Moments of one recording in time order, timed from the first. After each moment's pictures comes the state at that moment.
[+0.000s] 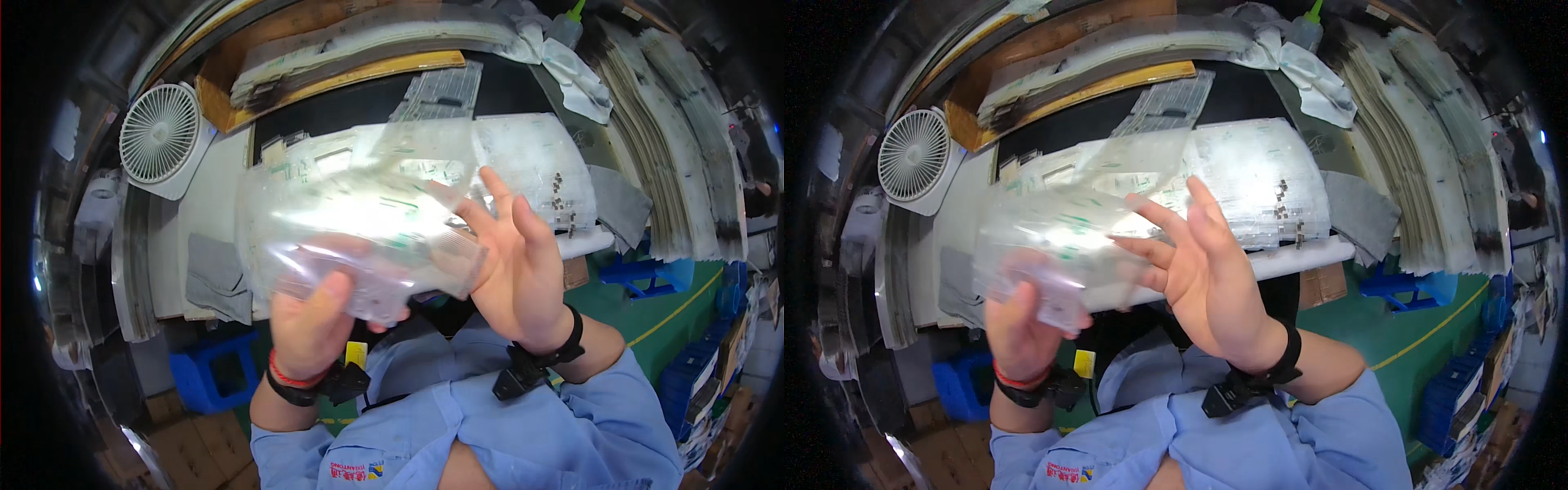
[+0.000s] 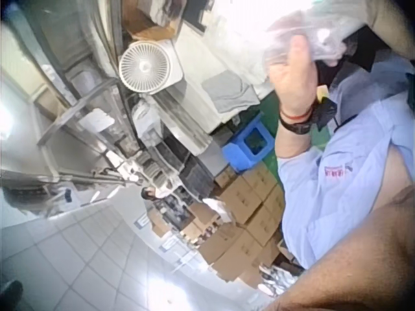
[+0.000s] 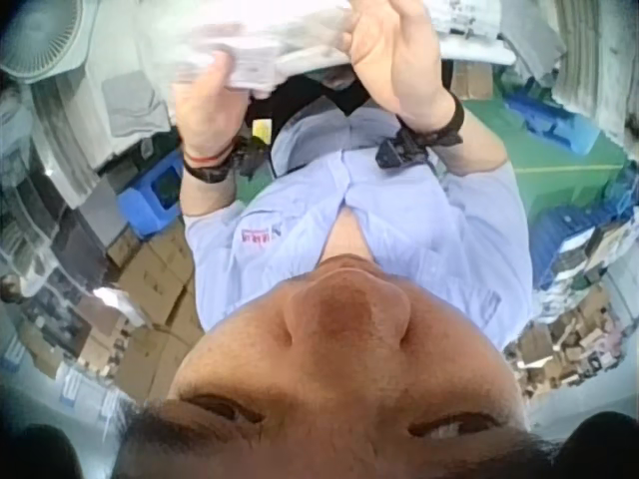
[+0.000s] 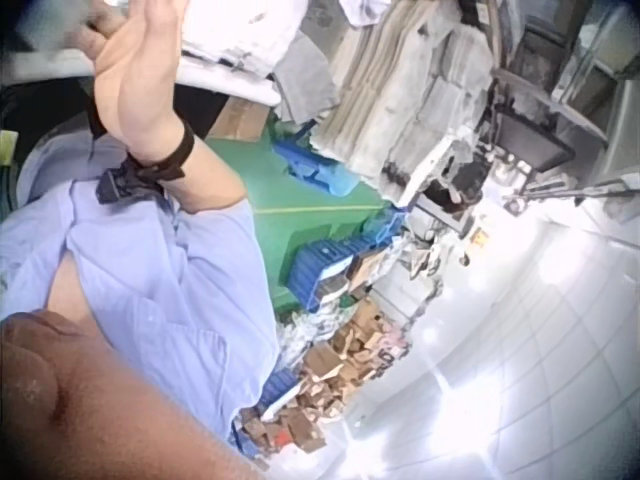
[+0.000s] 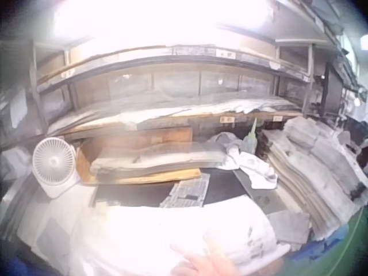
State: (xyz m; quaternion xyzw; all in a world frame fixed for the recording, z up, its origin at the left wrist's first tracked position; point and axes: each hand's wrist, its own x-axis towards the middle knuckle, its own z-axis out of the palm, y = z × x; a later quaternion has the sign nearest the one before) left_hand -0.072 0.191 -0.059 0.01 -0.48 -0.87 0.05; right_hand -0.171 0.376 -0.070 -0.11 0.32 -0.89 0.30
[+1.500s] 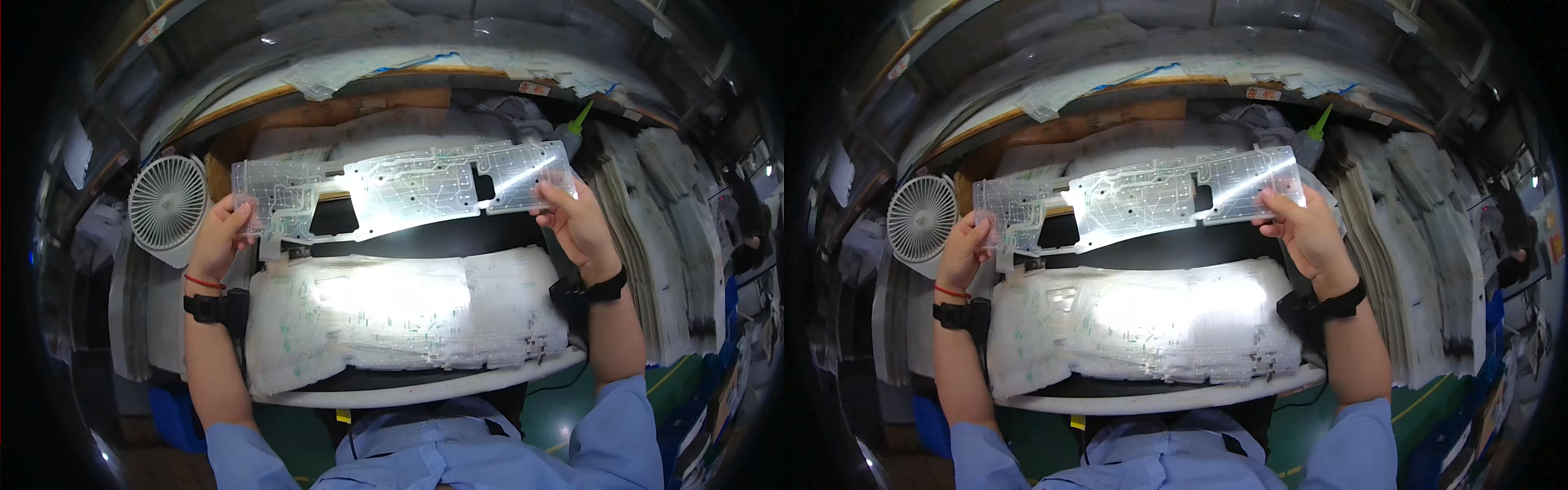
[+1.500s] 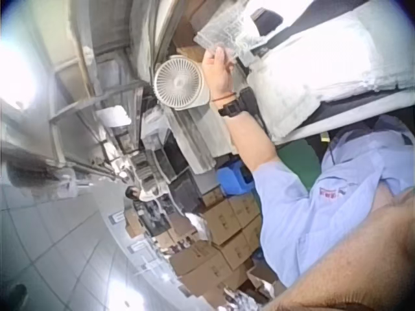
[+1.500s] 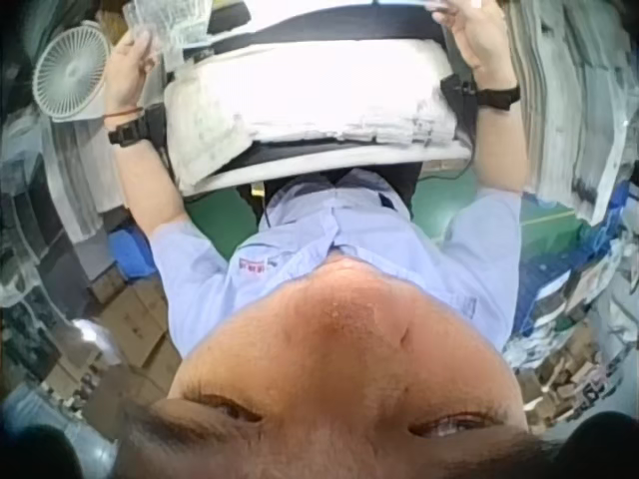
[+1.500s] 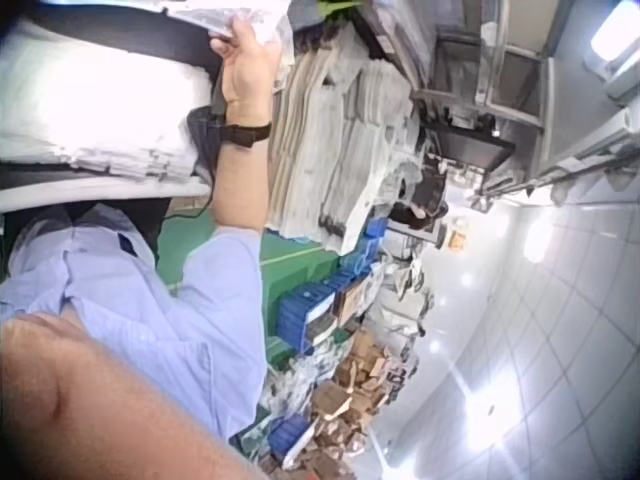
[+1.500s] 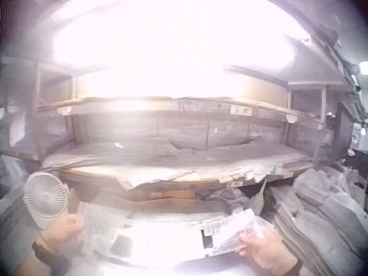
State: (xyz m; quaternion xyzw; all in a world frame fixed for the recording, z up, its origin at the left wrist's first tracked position) left_hand -0.216 -0.026 -0.060 0.10 -0.73 -0.67 0.10; right_hand -0.411 0.442 -0.051 -0.13 0.61 -0.76 0.19
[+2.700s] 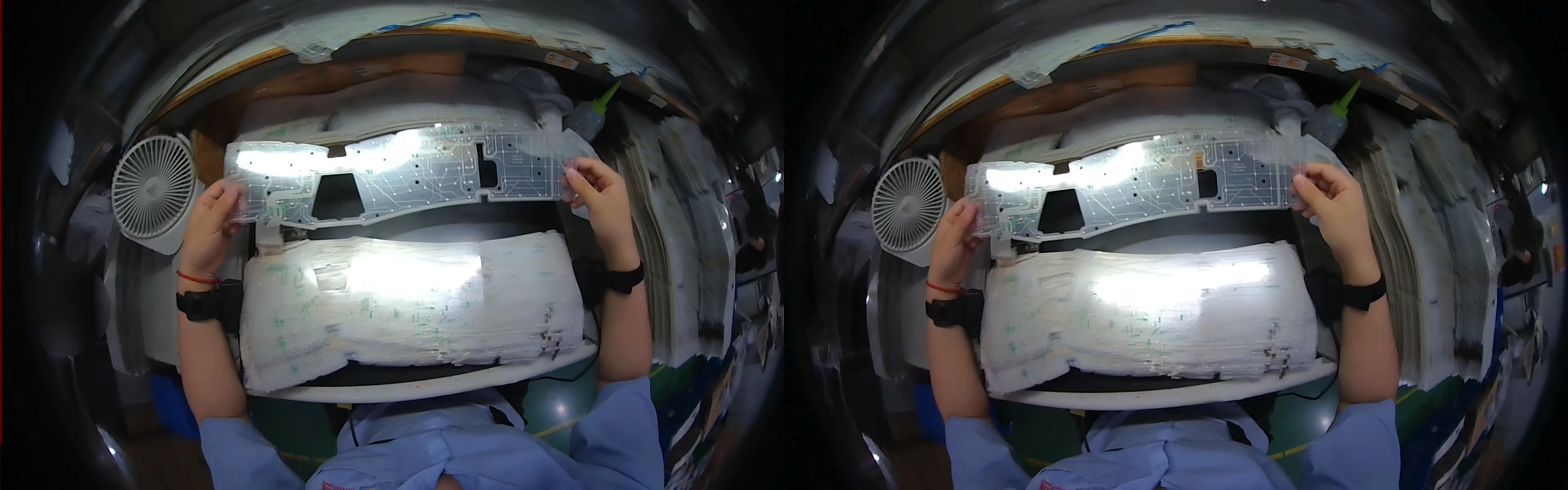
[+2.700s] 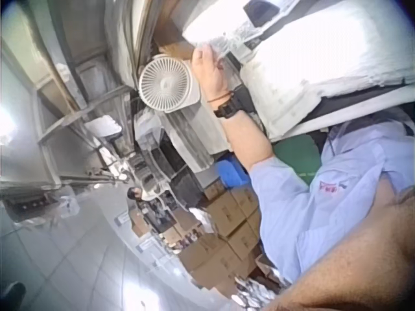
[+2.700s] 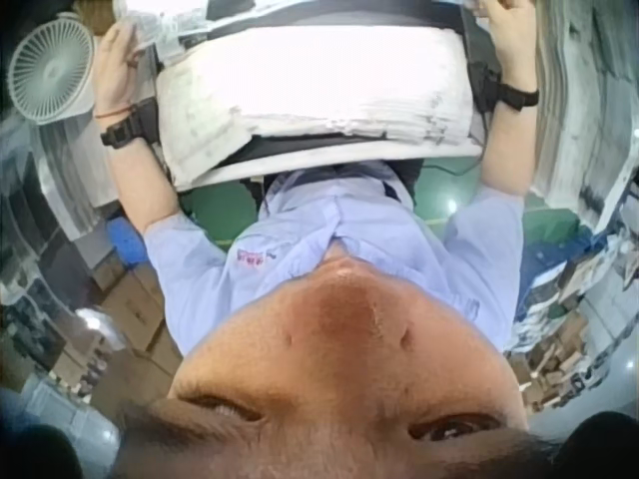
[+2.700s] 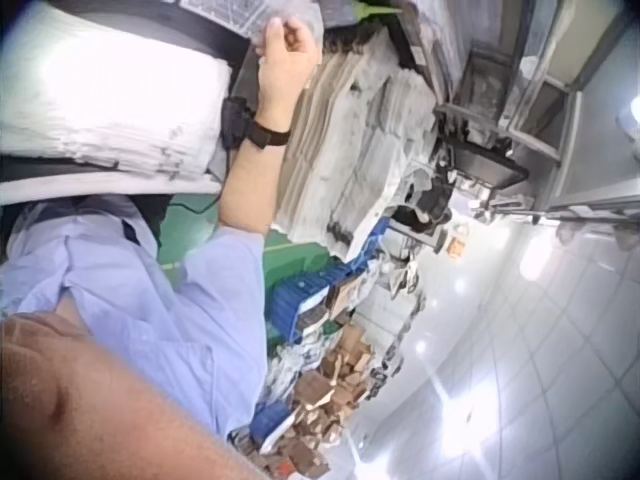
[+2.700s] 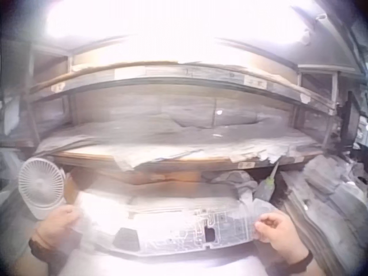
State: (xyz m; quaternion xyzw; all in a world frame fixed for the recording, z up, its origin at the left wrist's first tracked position) left_hand -0.216 -0.029 -0.076 0.13 -0.70 -0.69 0.13; right_hand -0.433 0.459 -0.071 -0.21 0.78 -0.59 0.04
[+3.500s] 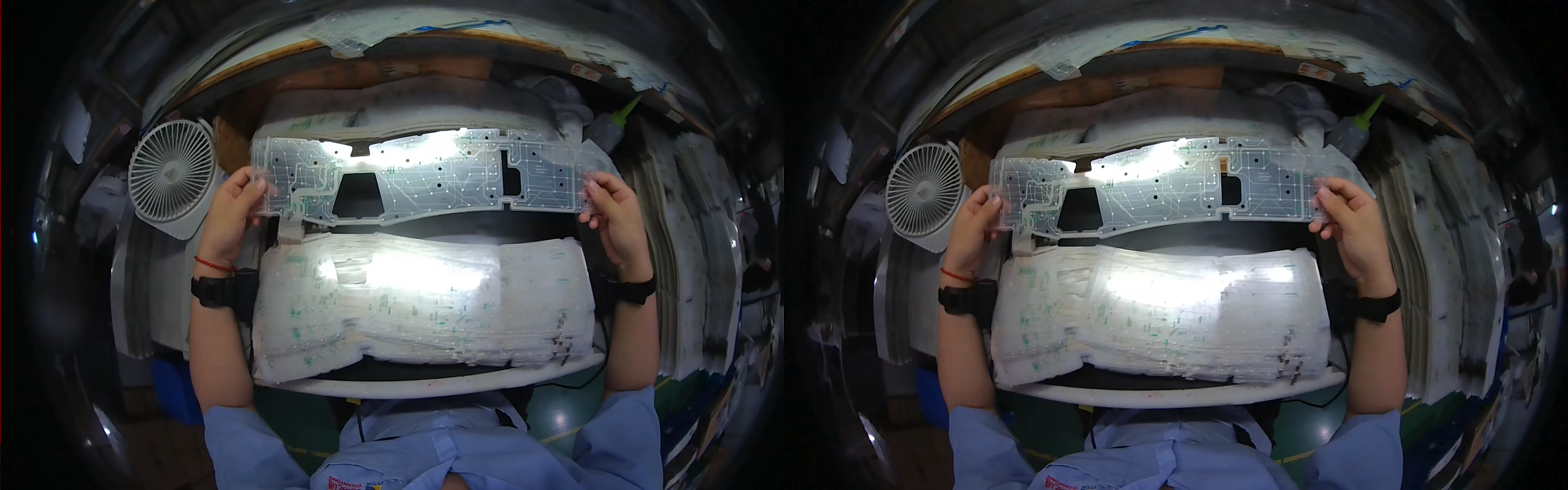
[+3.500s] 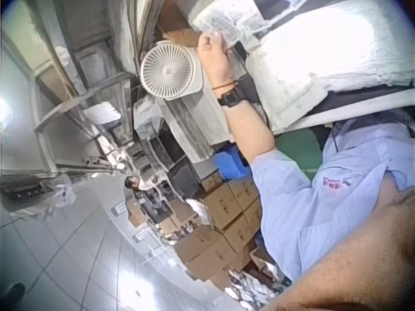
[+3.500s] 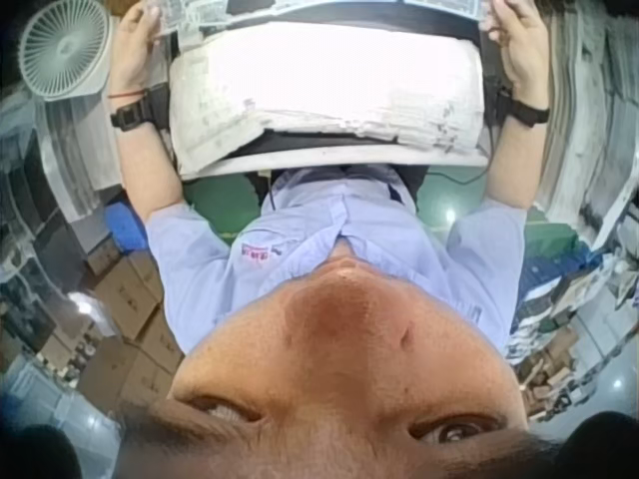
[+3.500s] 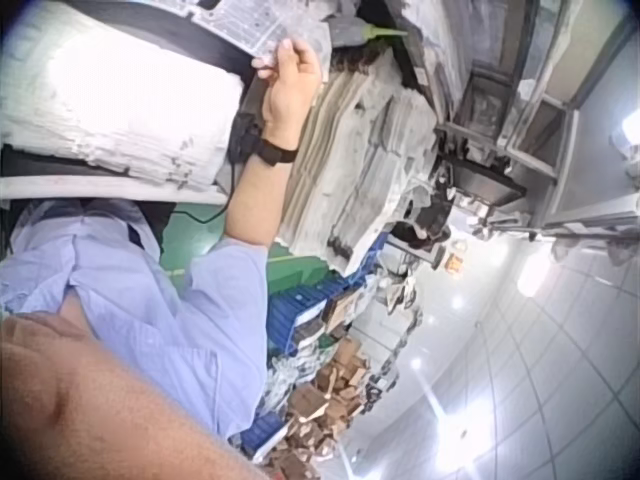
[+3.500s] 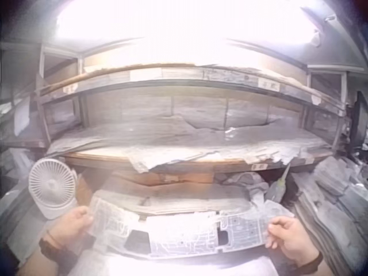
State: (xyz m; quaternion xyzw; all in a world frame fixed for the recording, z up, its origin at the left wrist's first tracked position) left_hand -0.215 -0.036 -0.081 0.13 -0.74 -0.65 0.12; right_hand -0.431 0.461 -0.075 -0.16 0.70 -0.68 0.15
